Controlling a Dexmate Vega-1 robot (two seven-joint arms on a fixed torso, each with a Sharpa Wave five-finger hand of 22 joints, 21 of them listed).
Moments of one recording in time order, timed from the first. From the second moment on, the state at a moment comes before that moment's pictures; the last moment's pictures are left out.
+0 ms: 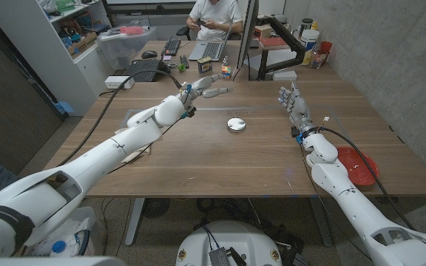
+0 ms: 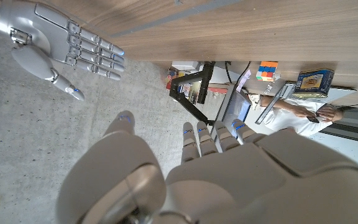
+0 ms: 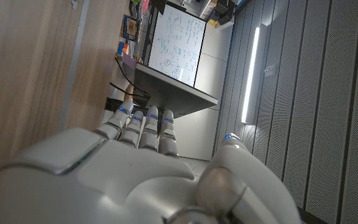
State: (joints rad) left arm 0.50 0.64 0.74 -1.58 0.21 0.04 0.03; left_hand 0.52 -0.03 0.26 -0.01 0.36 0.12 -0.08 0.21 0.19 0.06 -0.09 0.21 0.19 -0.04 -0.03 0.19 0.18 -0.17 0.00 0.31 0.17; right arm -0.87 -0.33 -0.20 -1.26 0.51 0.38 0.12; right_hand 0.23 -0.02 0.17 0.08 0.21 0.25 0.01 0.20 0.19 0.22 0.07 0.23 0.19 0.09 0.03 0.19 0.18 0.01 -0.02 0.49 0.17
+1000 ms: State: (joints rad) left arm 0.47 0.61 0.81 -1.56 0.33 0.05 0.01; left_hand 0.53 -0.03 0.26 -0.01 0.36 0.12 -0.08 0.21 0.19 0.07 -0.10 0.21 0.19 -0.02 -0.02 0.19 0.18 -0.17 0.01 0.31 0.18; right arm -0.88 -0.33 -0.21 -1.27 0.51 0.38 0.11; right_hand 0.23 -0.02 0.17 0.08 0.21 0.26 0.01 0.20 0.19 0.22 0.07 0.23 0.19 0.10 0.03 0.19 0.18 0.02 -0.02 0.47 0.17
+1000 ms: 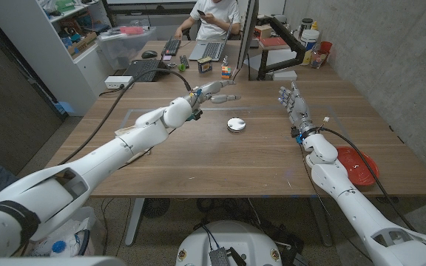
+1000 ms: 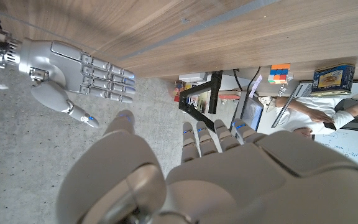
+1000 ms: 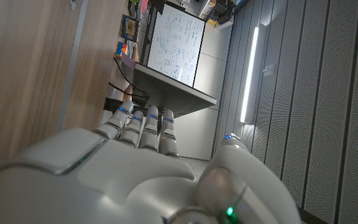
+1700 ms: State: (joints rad) left arm 0.44 0.59 0.86 -1.53 0.42 0.04 0.00; left_hand 0.54 -0.03 0.26 -0.01 0.36 0.13 -0.09 0.21 0.19 0.08 -0.12 0.21 0.19 -0.01 -0.02 0.19 0.18 -0.15 0.03 0.30 0.18; right arm -0.89 -0.32 -0.21 -1.28 0.51 0.38 0.09; right_hand 0.23 -0.02 0.17 0.07 0.21 0.26 0.01 0.20 0.19 0.23 0.07 0.23 0.19 0.11 0.03 0.19 0.18 0.02 -0.02 0.47 0.17
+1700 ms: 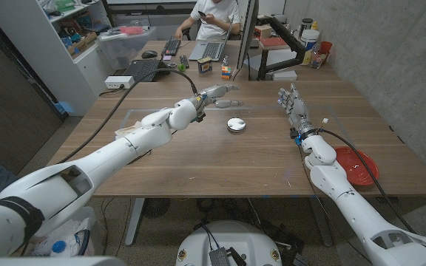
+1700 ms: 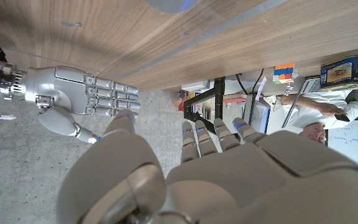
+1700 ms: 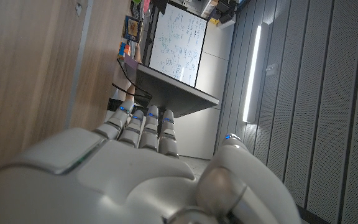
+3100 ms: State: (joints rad) left arm 0.39 0.56 0.93 -1.43 0.52 0.01 0.00; left_hand 0.55 -0.03 0.25 -0.02 0.36 0.14 -0.10 0.21 0.19 0.10 -0.12 0.21 0.19 0.00 -0.03 0.20 0.18 -0.15 0.03 0.29 0.18; right arm -0.89 -0.33 -0.22 -1.29 0.50 0.39 0.08; right_hand 0.22 0.00 0.16 0.07 0.21 0.26 0.01 0.20 0.19 0.23 0.07 0.23 0.19 0.11 0.03 0.19 0.18 0.03 -0.01 0.45 0.17
